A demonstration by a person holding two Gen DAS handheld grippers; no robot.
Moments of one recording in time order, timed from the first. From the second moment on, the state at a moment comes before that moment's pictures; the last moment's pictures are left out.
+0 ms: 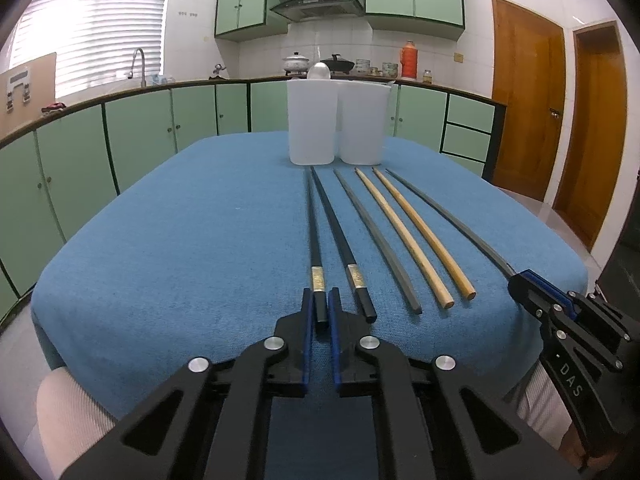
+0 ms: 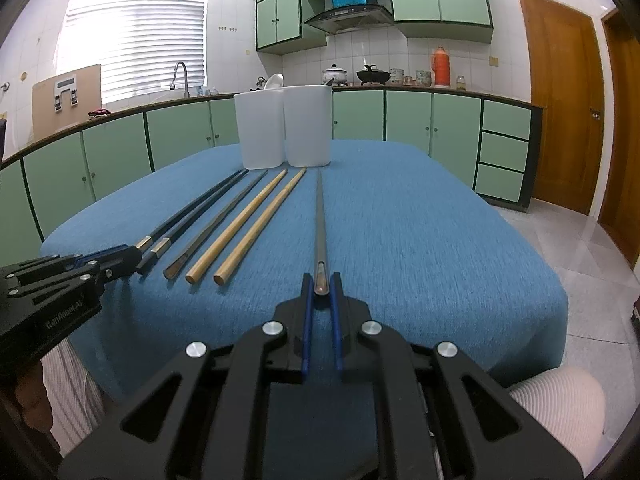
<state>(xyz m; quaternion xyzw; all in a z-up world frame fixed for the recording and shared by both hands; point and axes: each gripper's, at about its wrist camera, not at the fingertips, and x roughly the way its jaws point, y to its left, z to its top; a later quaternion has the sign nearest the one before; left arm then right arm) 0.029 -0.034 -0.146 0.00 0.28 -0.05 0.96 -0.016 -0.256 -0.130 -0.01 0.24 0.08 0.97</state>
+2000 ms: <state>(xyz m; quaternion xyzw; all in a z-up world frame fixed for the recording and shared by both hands) 0.107 0.003 0.100 -0.02 0.07 -0.09 0.99 0.103 -0.282 0.169 -0.01 0.16 0.22 0.96</state>
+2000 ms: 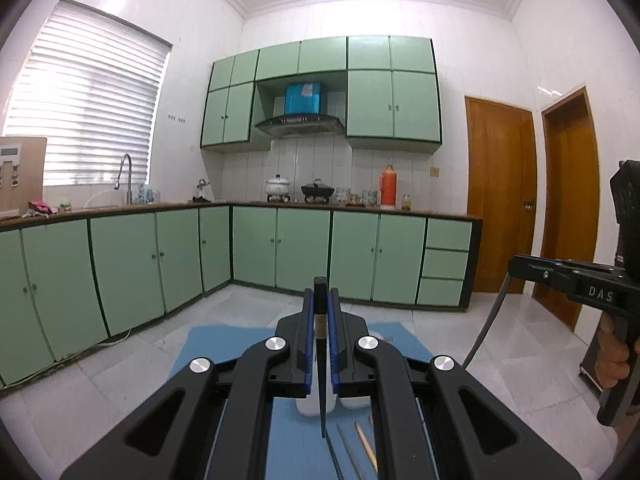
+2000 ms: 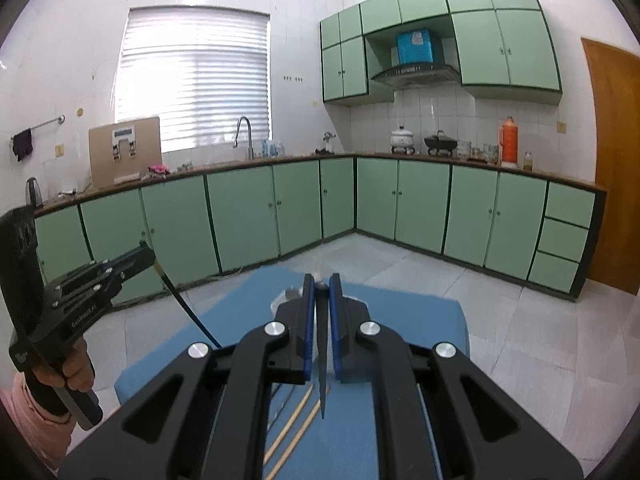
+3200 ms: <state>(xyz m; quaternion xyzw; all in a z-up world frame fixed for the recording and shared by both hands) 0.301 -0.026 0.069 -0.01 0.11 -0.08 0.99 0.286 -0.238 0.121 0.02 0.17 0.19 0.97</state>
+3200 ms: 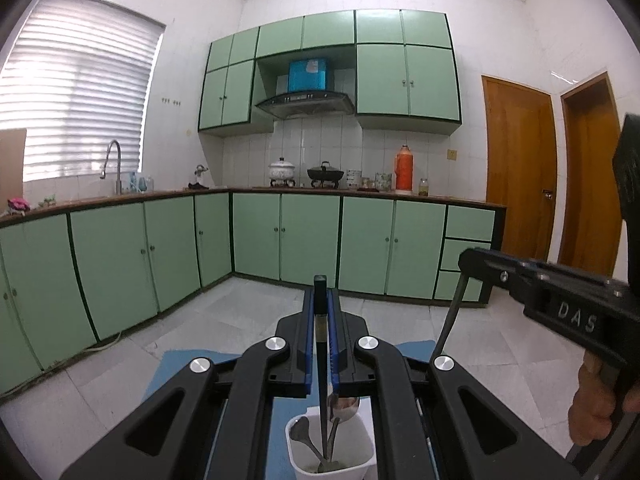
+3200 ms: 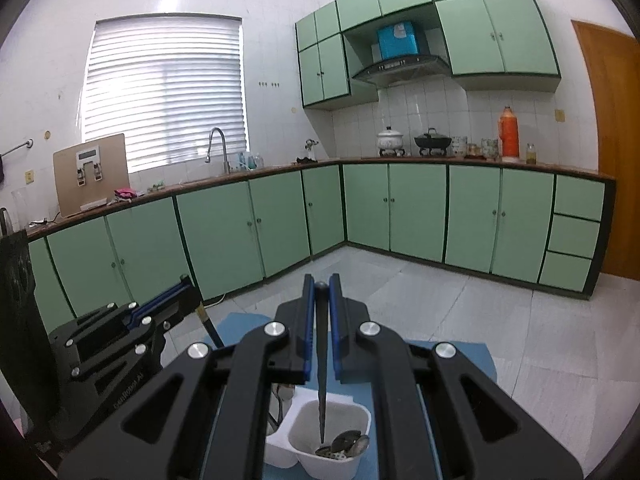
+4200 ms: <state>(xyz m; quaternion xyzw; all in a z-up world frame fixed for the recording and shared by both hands) 0.301 0.015 0.045 -0.04 0.13 -0.04 0.99 0.275 -0.299 0.079 0.10 0.19 0.13 0.97</state>
